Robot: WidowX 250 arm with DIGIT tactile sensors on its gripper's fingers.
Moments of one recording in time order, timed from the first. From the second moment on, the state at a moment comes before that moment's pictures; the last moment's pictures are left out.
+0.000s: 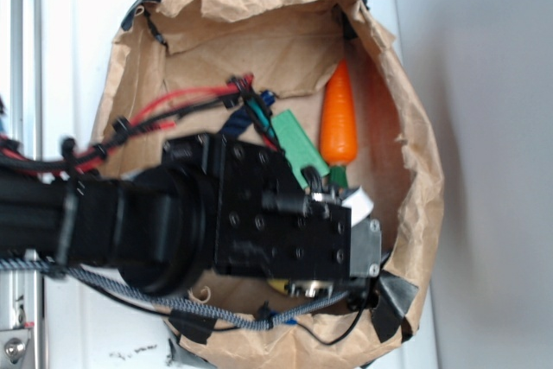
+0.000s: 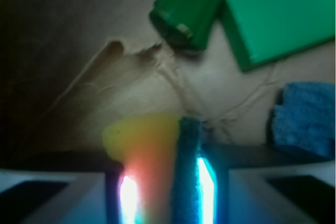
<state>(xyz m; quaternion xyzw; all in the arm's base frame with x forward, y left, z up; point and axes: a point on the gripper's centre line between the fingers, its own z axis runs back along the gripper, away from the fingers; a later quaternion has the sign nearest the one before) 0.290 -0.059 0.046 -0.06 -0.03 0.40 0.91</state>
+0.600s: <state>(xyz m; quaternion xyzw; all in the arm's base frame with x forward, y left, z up) 0.283 -0.017 0.131 0.00 -0.03 0.39 0.92</state>
